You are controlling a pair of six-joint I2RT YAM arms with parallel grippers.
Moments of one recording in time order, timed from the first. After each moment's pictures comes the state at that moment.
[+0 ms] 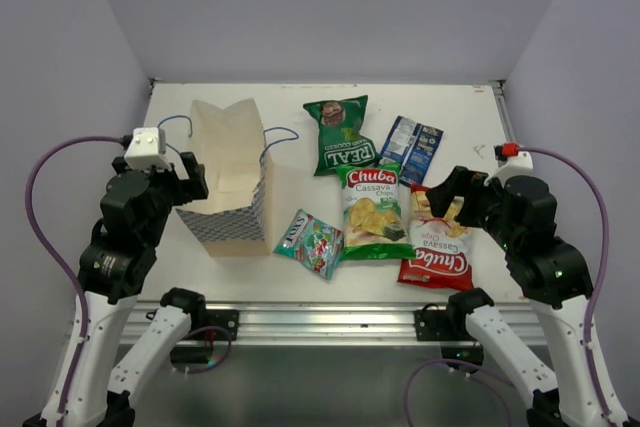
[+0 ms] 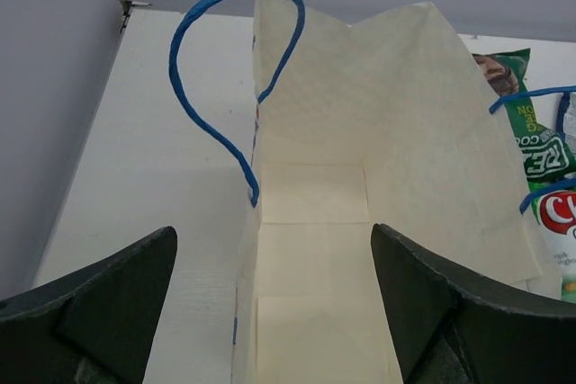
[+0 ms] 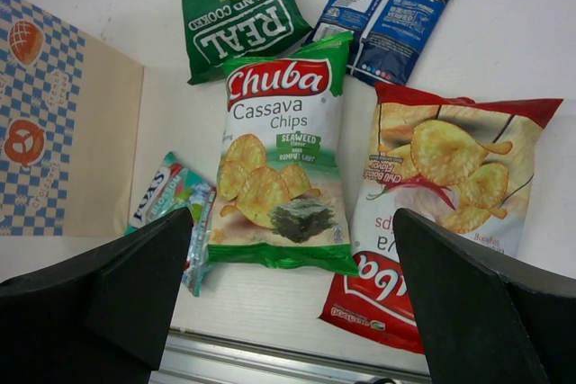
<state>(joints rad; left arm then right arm) -0.24 0.62 1.02 -0.66 -0.24 -0.15 0.28 0.63 1.09 -0.92 0.04 0.43</state>
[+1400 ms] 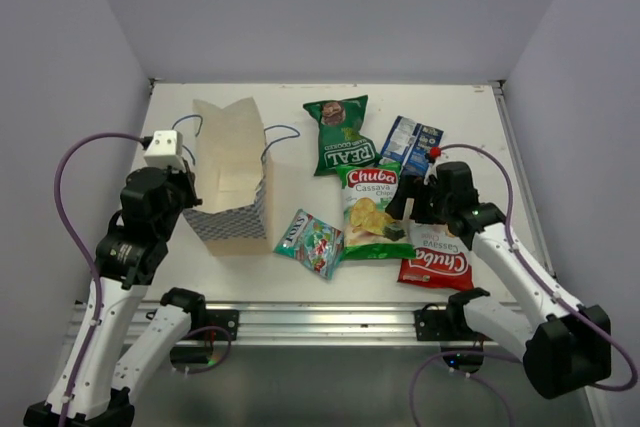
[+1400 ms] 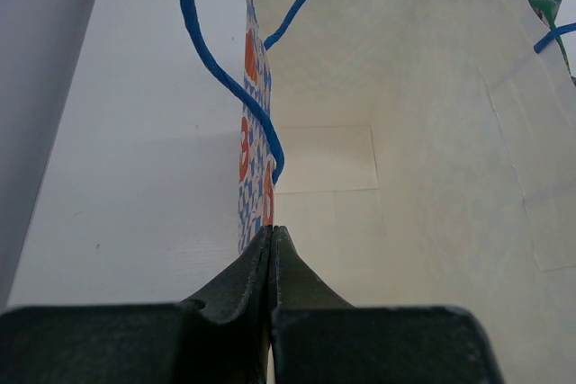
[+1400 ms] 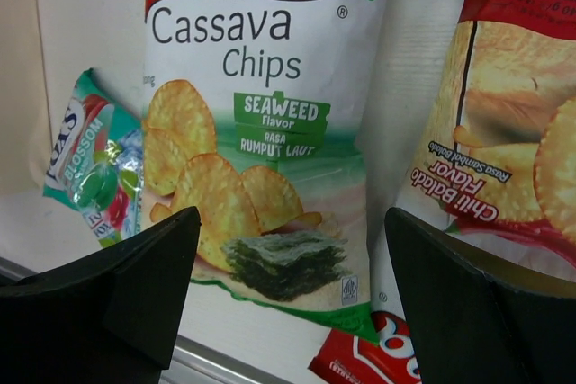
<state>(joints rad) -0.24 0.65 0.92 -0.64 -0.23 -0.15 0.28 0.98 0.68 -0.49 -0.17 0.42</state>
